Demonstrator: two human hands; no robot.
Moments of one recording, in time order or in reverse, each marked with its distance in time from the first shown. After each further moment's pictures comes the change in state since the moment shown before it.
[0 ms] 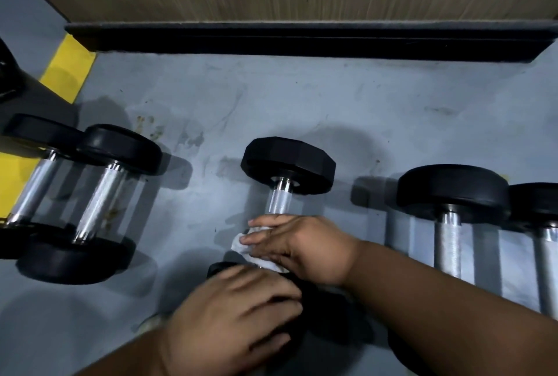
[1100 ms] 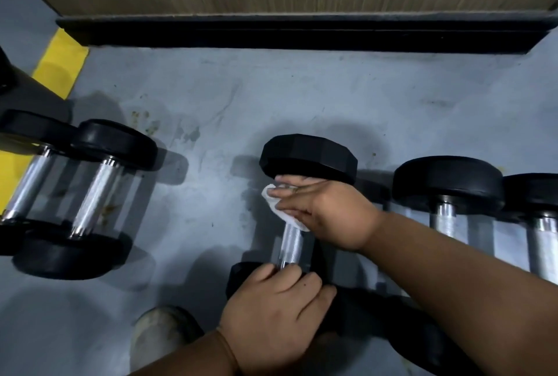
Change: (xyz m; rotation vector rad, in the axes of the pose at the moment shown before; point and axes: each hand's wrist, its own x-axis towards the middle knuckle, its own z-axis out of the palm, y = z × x) left_hand 0.021 0.022 0.033 0.308 0.074 -0.108; right_hand -0.008 0.018 -0.038 -0.171 0.173 0.135
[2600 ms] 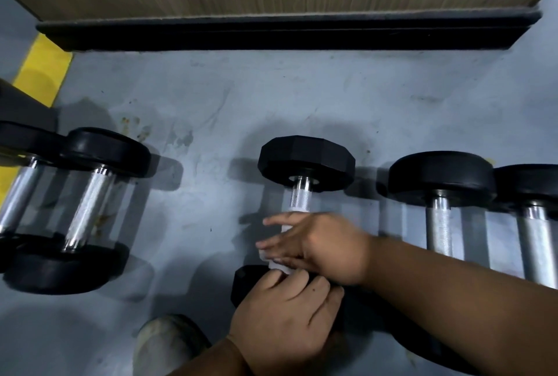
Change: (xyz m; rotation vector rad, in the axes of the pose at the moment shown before) left_hand 0.000 0.007 0.007 0.024 0.035 0.010; right_hand -0.020 -0.025 0.015 0.007 -0.201 -0.120
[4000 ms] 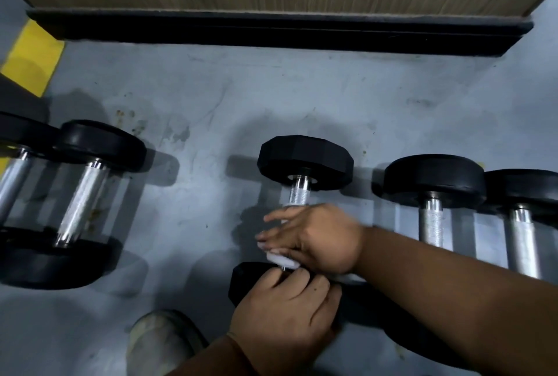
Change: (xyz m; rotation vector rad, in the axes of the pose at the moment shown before) left_hand 0.002 0.017 0.004 0.023 0.006 0.020; right_hand 0.004 0.011 -0.002 -0.028 0.020 -0.026
